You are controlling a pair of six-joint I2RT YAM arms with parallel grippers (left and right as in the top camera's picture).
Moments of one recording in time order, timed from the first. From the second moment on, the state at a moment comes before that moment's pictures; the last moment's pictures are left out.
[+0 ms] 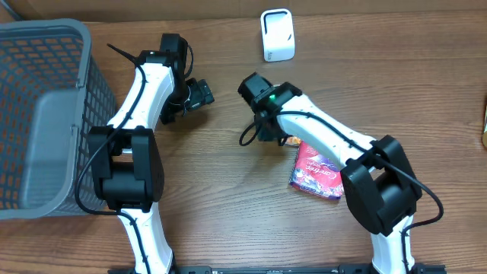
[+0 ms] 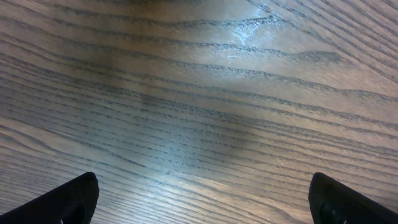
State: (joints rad) left arm -0.08 2.12 1.71 -1.04 0.04 -0.54; right arm 0.65 2.09 1.64 -0.99 0.22 0.49
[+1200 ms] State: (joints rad) left arm -0.08 2.12 1.71 -1.04 0.04 -0.54; right arm 0.57 2.20 1.98 -1.14 -0.23 0.41
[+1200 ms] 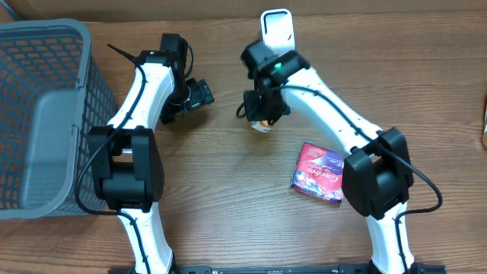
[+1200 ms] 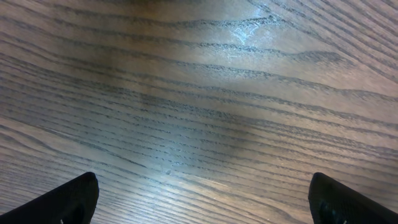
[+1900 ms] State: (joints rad) left arm -0.08 2.12 1.71 -1.04 0.04 -0.54; right arm 0.51 2.24 1.56 -0.75 -0.93 0.39
